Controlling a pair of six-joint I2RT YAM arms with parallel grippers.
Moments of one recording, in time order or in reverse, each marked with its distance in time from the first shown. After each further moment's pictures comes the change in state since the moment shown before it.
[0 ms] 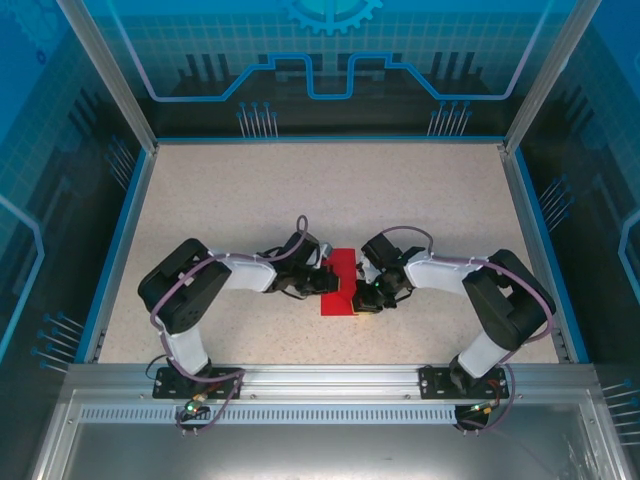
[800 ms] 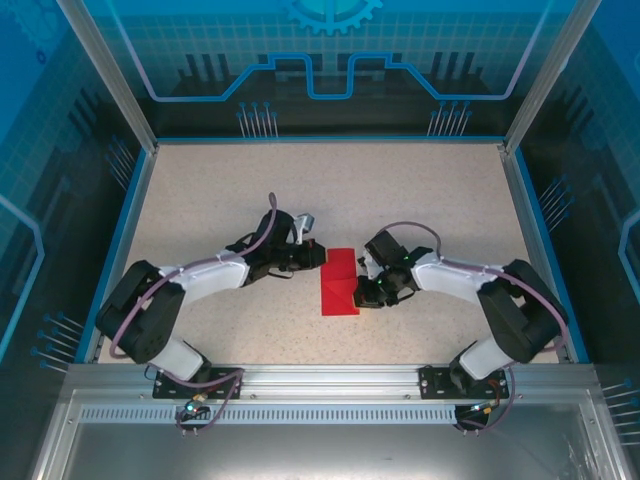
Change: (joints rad) left arm 0.071 -0.273 -0.015 -0.035 -0.039 0.027; right arm 0.002 -0.125 0.002 0.006 0.029 -0.002
